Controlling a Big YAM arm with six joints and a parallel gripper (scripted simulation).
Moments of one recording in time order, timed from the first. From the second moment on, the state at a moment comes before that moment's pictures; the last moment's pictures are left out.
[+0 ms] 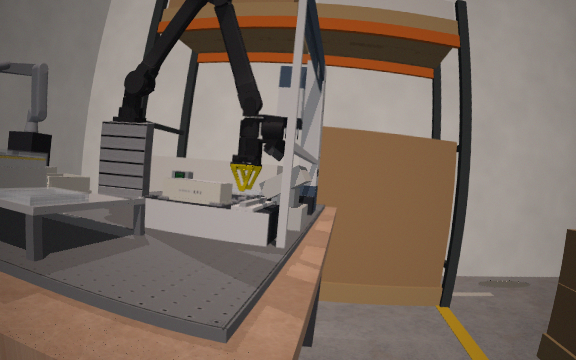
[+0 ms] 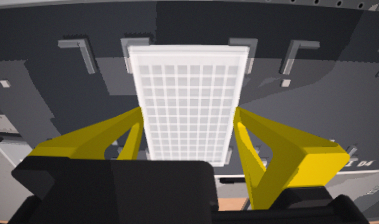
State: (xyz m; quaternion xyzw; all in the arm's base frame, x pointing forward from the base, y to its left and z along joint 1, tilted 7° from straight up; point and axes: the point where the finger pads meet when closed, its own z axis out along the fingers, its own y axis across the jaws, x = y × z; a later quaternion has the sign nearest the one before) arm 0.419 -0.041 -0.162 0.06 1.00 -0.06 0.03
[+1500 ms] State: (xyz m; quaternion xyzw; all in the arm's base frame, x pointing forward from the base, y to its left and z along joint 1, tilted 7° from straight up) arm 0.411 -0.045 -0.167 0.07 1.00 -0.06 0.02
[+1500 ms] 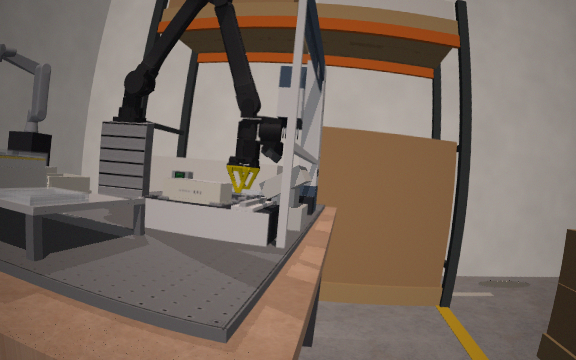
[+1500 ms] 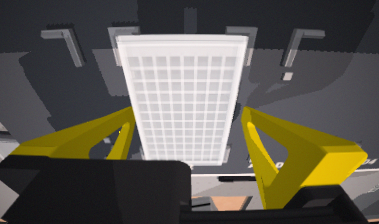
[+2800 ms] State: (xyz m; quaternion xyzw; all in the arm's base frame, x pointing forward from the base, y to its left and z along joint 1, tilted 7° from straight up) arm 0.410 -0.045 -0.167 0.07 1.00 -0.06 0.02
